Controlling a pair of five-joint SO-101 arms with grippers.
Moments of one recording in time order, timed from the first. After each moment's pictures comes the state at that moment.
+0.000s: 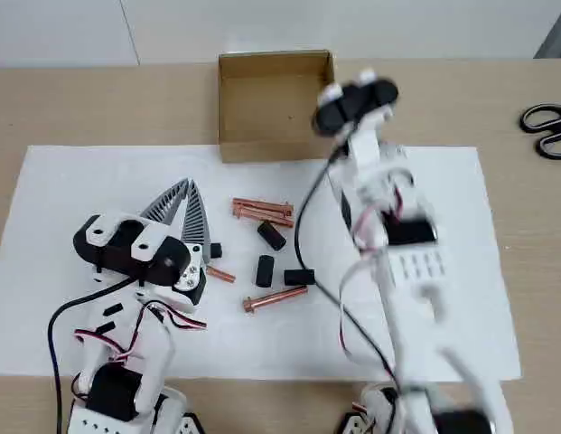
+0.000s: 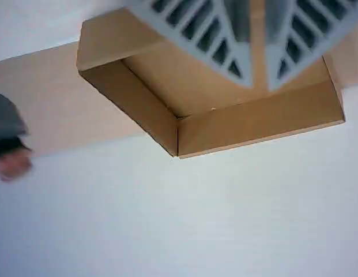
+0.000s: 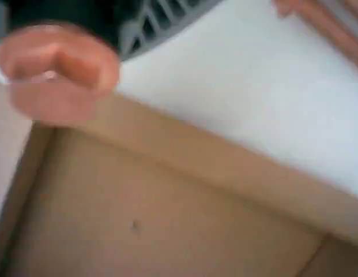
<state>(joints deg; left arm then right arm) 12.7 -93.1 77.7 27.1 2.0 -11.7 -21.3 31.2 28.4 12.8</state>
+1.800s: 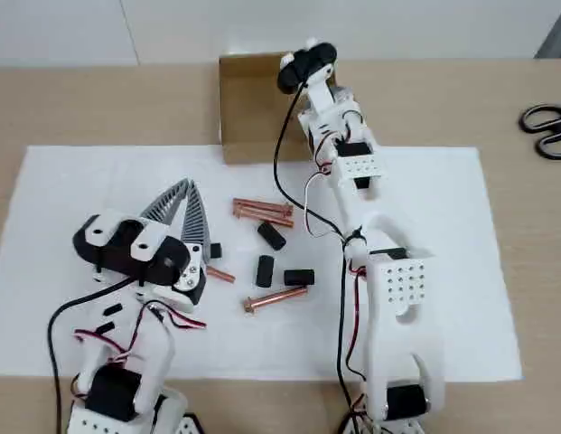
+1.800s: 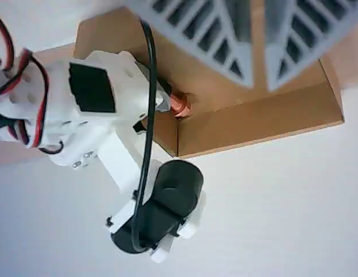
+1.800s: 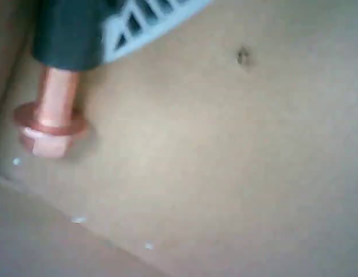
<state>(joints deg) 12.7 -93.1 77.7 27.1 2.0 -11.3 51.3 -28.1 12.3 22.3</state>
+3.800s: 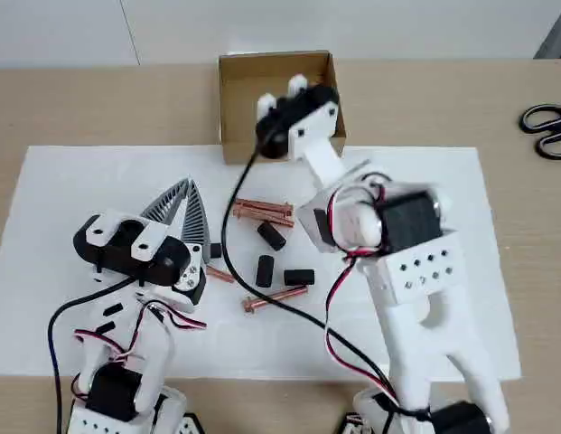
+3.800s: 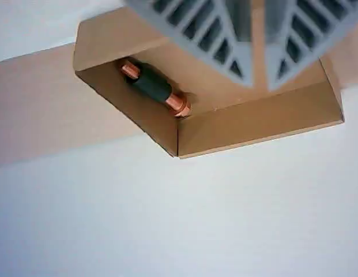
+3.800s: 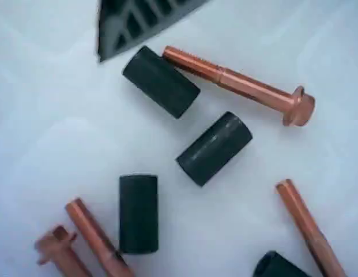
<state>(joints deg) 12.7 -93.1 77.7 27.1 2.0 -23.5 -25.2 5.6 86.6 15.0</state>
